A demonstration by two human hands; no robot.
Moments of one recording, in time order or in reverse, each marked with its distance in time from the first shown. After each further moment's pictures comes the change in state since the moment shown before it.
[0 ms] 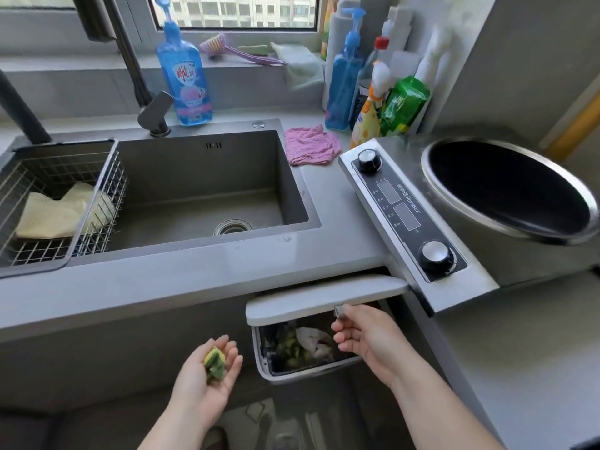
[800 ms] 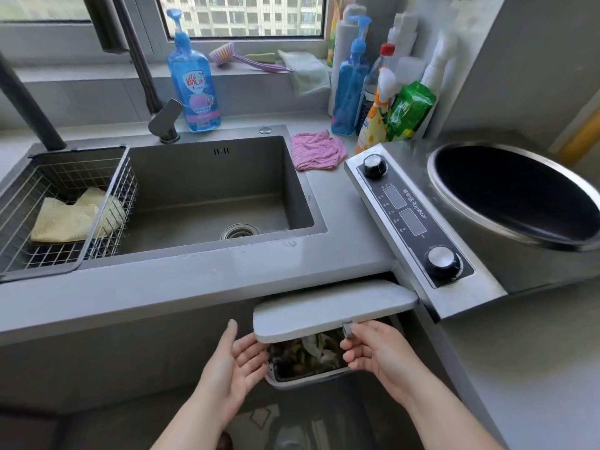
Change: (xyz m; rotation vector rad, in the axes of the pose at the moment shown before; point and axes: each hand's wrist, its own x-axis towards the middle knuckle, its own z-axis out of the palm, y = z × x) left_hand 0.001 -0.010 0.018 0.405 -0.168 0.019; right_hand -0.004 0.009 -0.009 -0.091 -0.010 0.011
